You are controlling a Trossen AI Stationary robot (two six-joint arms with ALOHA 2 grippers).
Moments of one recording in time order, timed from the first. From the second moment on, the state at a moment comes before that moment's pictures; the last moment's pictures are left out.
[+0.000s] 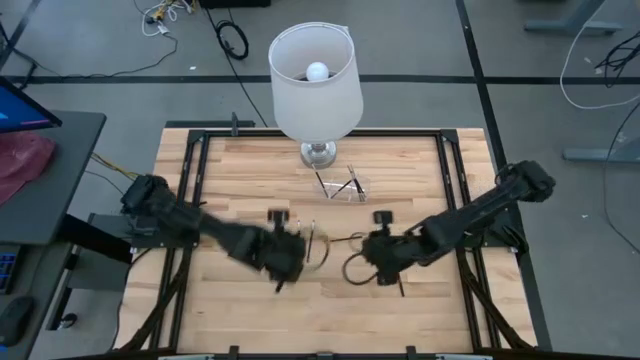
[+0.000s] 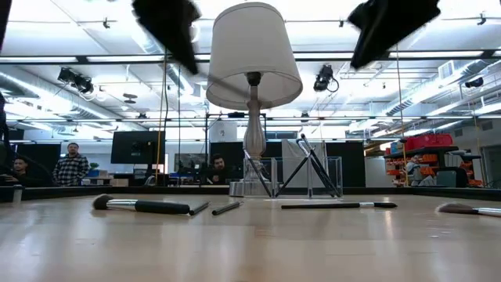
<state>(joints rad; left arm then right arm) -0.42 1.73 1.52 -1.07 -0.57 -0.29 0.49 1.50 1.21 -0.81 0.45 0.25</state>
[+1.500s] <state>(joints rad) 0.03 1.93 1.72 -1.05 -0.75 0.70 0.20 0.96 0.22 0.47 0.22 0.10</state>
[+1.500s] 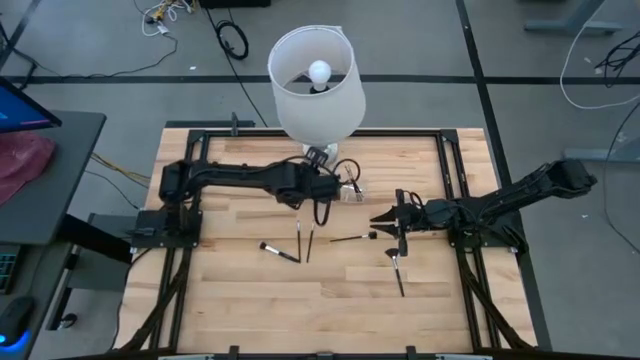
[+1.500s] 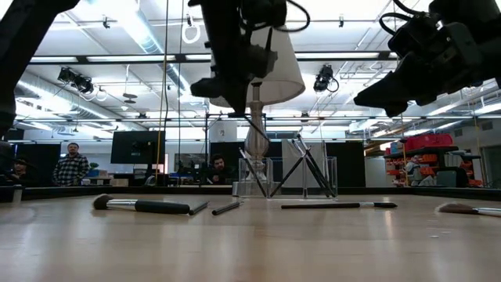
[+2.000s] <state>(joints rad) -0.11 1.93 1.71 -1.26 -0.89 0.42 0.20 0.96 0.22 0.49 0.16 0.10</state>
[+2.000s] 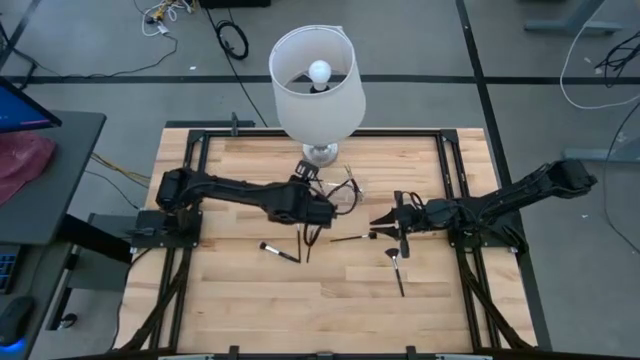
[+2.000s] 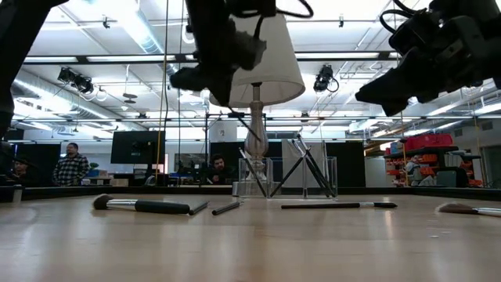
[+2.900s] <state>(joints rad) -0.07 1.93 1.49 -0.86 -1.08 1.04 0.20 0.96 0.22 0.61 0.14 -0.04</state>
